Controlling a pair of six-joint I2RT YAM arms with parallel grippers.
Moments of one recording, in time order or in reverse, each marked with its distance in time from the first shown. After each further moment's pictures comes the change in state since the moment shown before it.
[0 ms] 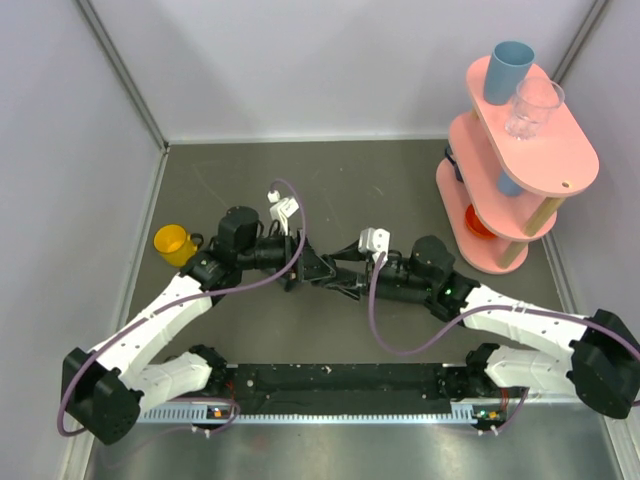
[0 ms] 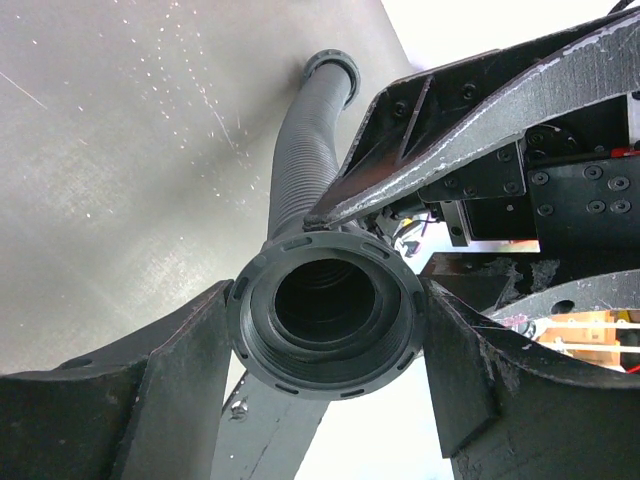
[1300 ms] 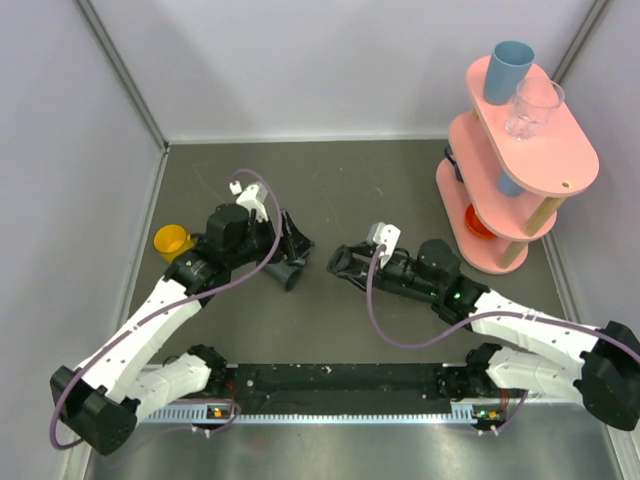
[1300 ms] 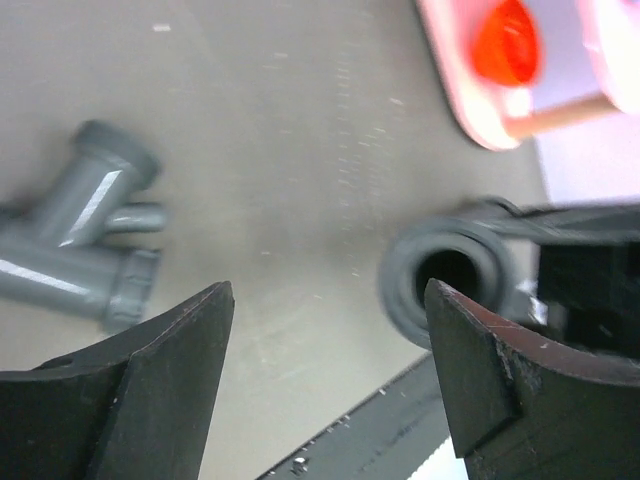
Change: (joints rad) left arm 0.012 -0.076 0.093 -0.177 -0.462 -0.014; right arm -0.035 -0.063 -0.037 -0.100 0.213 -0.002
